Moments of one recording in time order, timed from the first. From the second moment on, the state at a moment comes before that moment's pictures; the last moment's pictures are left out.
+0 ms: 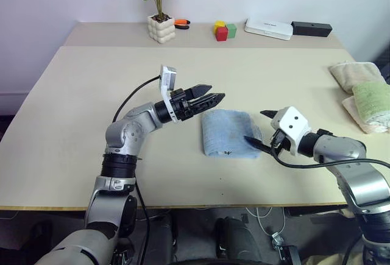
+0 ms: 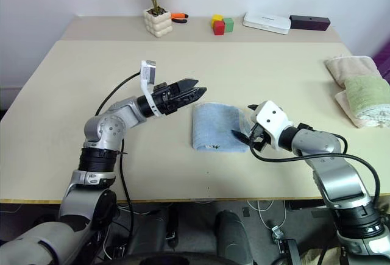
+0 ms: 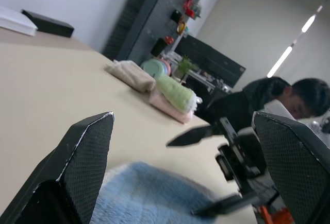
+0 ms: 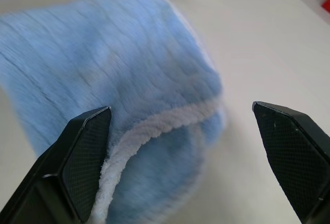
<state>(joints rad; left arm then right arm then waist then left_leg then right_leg) -0.69 0.17 0.06 0.17 -0.64 0.68 -0.91 -0.16 -0.79 -0.02 -0.30 0.20 0.39 0.71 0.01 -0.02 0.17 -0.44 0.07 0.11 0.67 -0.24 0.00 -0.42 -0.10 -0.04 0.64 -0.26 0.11</state>
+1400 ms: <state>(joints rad) -0.62 -0.03 -0.13 0.39 -0.38 0.55 -0.59 -0.11 -0.09 -0.02 -0.25 0.22 0.48 0.06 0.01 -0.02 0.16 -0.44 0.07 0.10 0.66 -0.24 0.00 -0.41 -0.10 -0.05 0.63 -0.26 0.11</state>
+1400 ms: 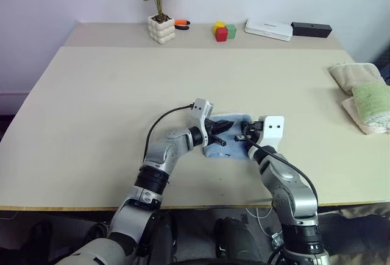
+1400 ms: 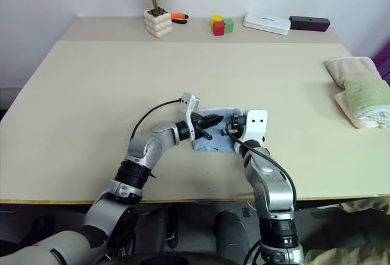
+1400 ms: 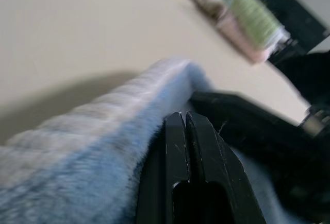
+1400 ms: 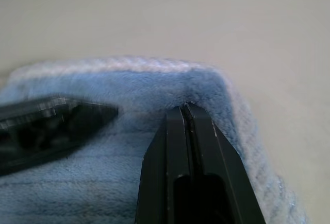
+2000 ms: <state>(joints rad) -0.57 0.04 -0.06 0.34 -0.43 0.54 -0.69 -0.10 -0.11 -0.08 -0.21 0.23 0.41 0.10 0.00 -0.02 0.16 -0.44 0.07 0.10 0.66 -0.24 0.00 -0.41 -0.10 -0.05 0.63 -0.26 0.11</state>
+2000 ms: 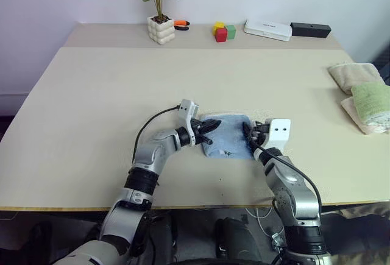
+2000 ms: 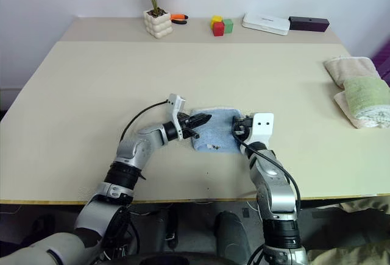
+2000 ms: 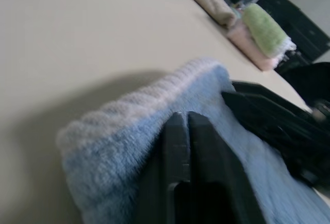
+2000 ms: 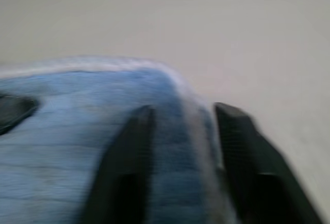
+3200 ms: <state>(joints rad) -0.55 0.58 0.08 0.18 -0.67 0.53 -1.41 -0.27 -0.32 -0.38 -0.32 0.86 1.30 0.11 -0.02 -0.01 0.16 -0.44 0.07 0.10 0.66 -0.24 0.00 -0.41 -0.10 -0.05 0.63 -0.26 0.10</state>
